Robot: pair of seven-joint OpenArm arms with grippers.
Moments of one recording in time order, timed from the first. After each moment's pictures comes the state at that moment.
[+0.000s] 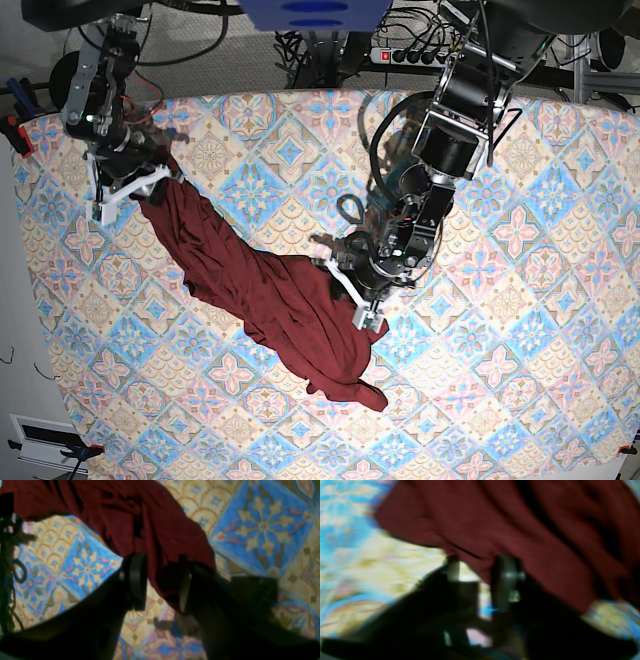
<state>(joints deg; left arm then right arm) -23.4 -2.8 22.8 52.1 -25.7 -8.1 25.1 -18.7 13.4 18.9 110.3 31.8 0.8 -55.3</state>
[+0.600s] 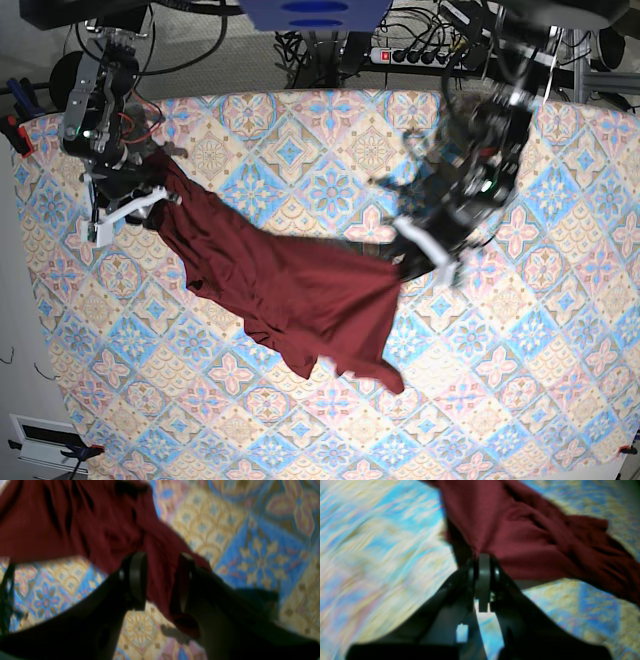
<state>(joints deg) 1.6 -21.1 11.1 91.8 -33.5 -8.3 26.1 -14.2 13.4 18.5 110.2 31.6 0.8 -54.7</state>
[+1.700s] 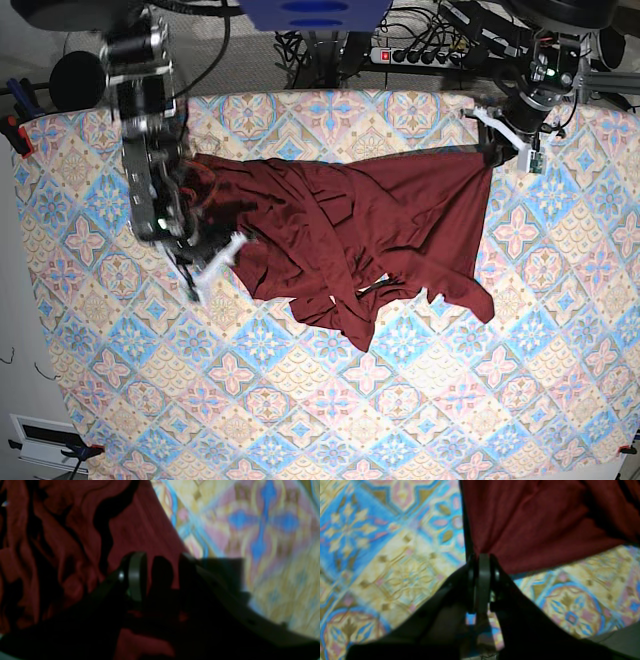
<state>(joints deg) 35.9 -27.1 -8.9 105.2 -33.1 -8.7 25.7 13.2 14.1 -12.3 82.5 25.0 1.0 -55.8</state>
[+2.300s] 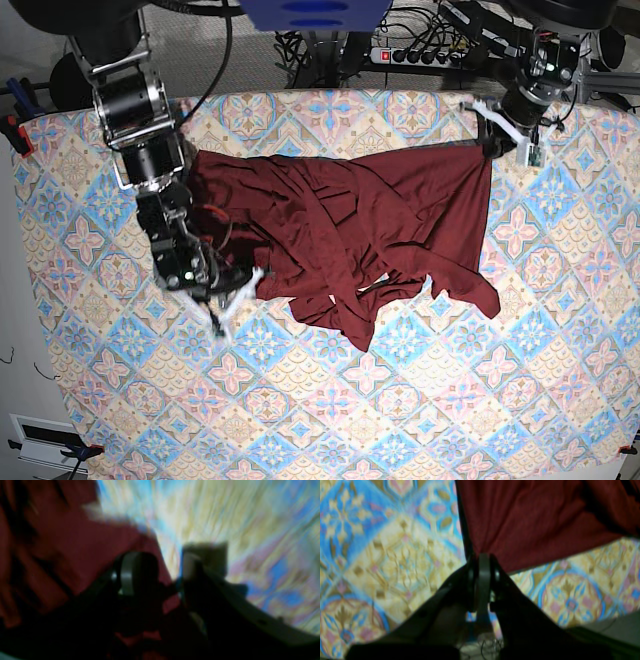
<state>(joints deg) 38.6 -27.8 -8.7 105.3 -33.1 -8.9 25.6 24.2 13.6 -20.4 63.7 25.2 1.0 -52.6</state>
